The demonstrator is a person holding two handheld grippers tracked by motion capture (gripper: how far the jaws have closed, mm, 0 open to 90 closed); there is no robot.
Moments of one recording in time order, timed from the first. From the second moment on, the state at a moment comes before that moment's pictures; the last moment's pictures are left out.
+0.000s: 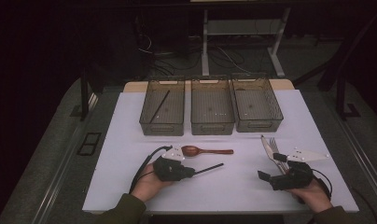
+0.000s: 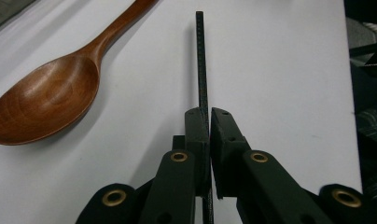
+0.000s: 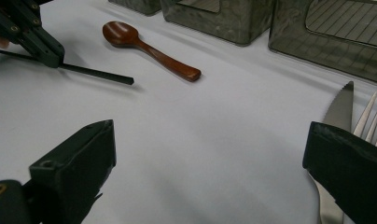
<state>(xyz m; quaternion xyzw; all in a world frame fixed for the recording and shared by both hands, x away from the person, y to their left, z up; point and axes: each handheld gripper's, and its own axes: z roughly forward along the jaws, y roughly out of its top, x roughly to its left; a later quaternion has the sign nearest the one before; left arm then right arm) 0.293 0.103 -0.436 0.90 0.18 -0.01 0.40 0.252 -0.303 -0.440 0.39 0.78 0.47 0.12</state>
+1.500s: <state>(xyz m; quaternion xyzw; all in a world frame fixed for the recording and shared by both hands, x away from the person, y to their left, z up) 0.307 0.136 -0.398 0.87 0.24 0.04 0.44 0.254 -0.299 -0.443 0.38 0.79 0.47 0.12</state>
